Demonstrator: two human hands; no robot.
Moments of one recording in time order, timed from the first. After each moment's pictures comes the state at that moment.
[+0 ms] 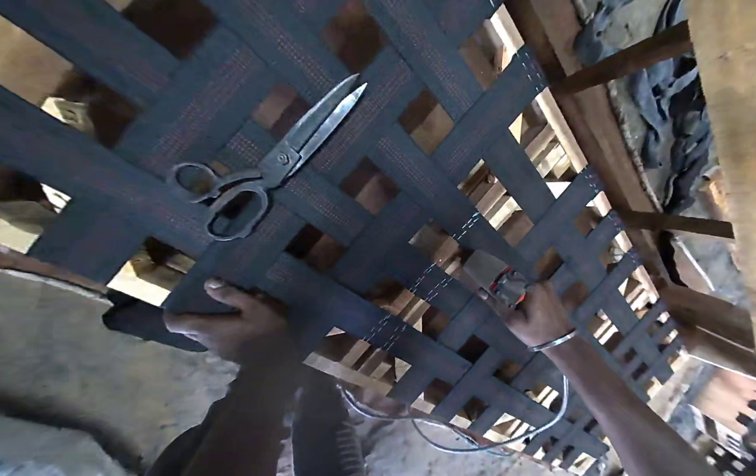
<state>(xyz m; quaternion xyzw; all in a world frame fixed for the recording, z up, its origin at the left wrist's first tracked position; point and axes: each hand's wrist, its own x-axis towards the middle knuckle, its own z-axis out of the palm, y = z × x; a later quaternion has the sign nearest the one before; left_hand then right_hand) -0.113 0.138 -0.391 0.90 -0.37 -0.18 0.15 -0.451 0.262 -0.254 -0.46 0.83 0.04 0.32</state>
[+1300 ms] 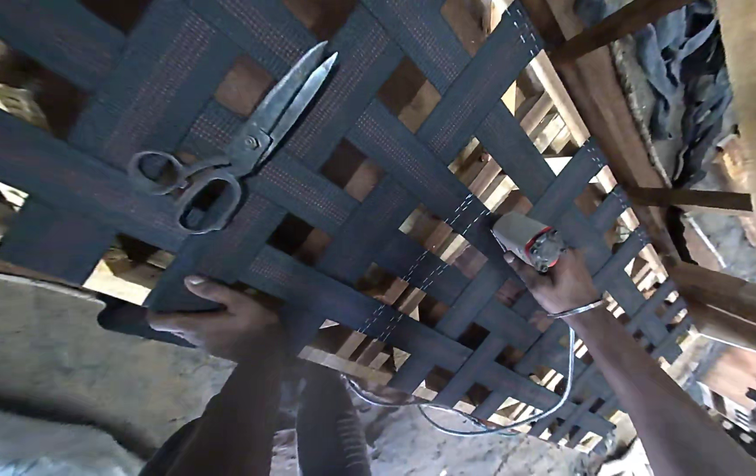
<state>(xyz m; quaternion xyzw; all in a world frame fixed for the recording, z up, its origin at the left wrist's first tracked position) -0.115 0.138 -0.389 0.89 -0.38 -0.18 0.17 -0.489 0.265 -0.258 -0.44 0.85 -0.03 0.28</state>
